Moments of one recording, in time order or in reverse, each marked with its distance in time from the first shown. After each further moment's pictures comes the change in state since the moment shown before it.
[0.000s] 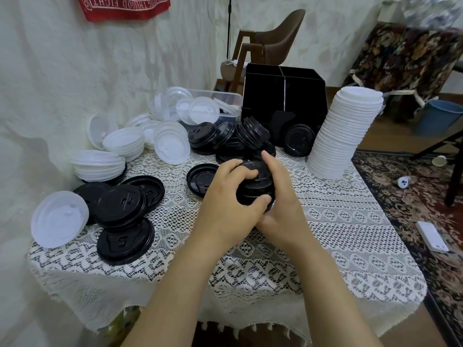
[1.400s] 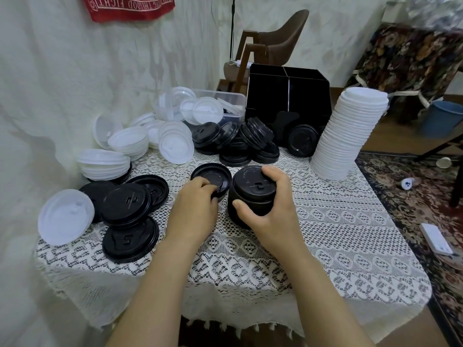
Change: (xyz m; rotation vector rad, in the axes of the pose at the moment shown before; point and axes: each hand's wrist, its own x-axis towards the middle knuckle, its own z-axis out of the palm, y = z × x) left_hand 0.013 -0.071 -0.015 0.546 0.035 -0.069; right_hand -0.008 0.000 0.021 0.001 0.149 0.076
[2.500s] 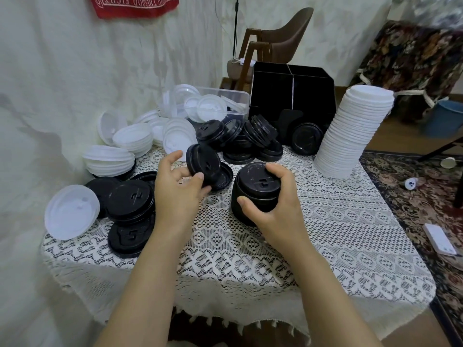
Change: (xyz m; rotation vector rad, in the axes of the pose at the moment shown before) left_hand -0.007 0.018 -0.039 -1.114 0.294 -0.453; right_hand 0.001 0.000 -0.003 -0.020 -0.029 0.023
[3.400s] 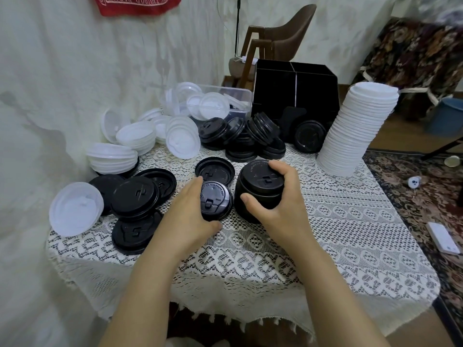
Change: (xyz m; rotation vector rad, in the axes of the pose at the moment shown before) left_hand -0.013 -0.011 -0.026 1.021 -0.410 0.102; right_hand 0.001 0.001 0.000 0.028 0.003 -0.007
